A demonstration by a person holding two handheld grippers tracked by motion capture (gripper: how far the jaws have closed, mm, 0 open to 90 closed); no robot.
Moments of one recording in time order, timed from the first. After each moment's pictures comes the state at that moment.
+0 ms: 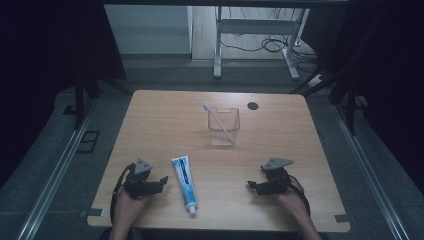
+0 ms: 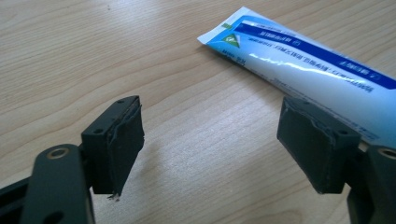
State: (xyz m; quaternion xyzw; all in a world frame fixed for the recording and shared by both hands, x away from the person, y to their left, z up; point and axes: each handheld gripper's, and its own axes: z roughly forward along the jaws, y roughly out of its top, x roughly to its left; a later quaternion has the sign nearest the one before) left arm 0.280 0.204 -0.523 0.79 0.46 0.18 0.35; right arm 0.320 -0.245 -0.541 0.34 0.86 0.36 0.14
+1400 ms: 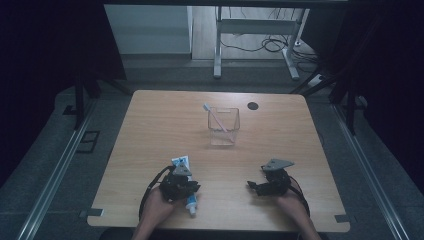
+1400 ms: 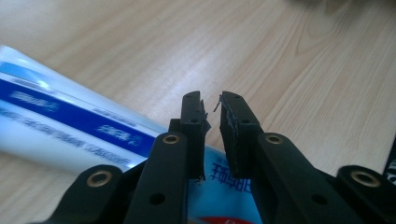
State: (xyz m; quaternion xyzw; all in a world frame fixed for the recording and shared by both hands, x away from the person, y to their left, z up) left arm 0.279 0.104 -0.512 0.87 0.34 0.03 0.35; right arm 0.317 -0.245 -0.542 0.34 0.85 0.37 0.14
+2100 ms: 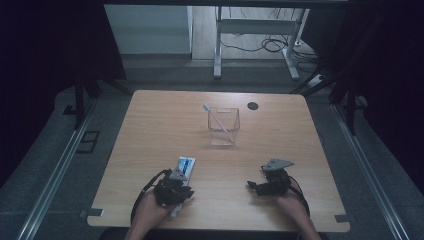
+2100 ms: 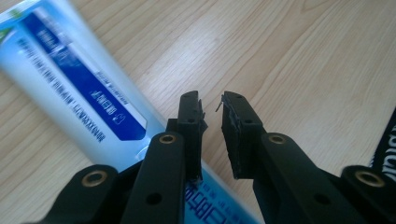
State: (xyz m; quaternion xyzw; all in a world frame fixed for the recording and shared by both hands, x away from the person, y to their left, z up) left arm 0.268 0.123 -0.510 0.89 0.34 0.03 0.31; right arm 0.317 -0.245 -0.542 0.34 0.85 0.37 0.14
